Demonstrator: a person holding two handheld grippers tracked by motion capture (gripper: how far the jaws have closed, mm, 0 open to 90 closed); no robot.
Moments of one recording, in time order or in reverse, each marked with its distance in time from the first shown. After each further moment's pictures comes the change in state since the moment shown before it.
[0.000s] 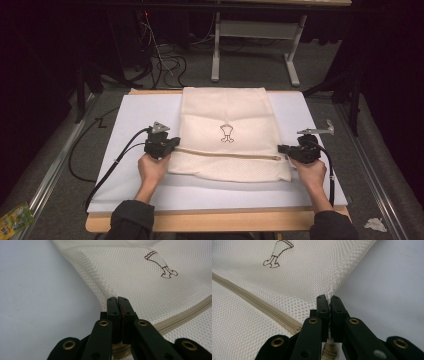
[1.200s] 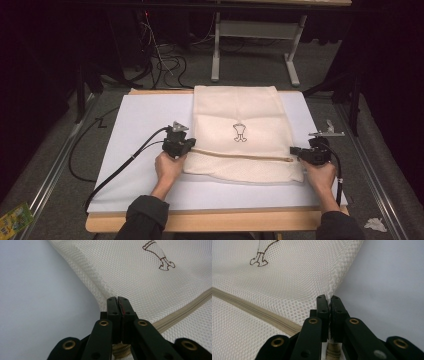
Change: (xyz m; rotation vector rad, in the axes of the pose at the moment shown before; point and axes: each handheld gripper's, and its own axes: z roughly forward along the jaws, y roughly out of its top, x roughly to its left) left arm -0.033 0.011 0.039 0.050 -0.035 0.032; right arm -0.037 -0.016 -0.007 0.013 -0.095 0.081
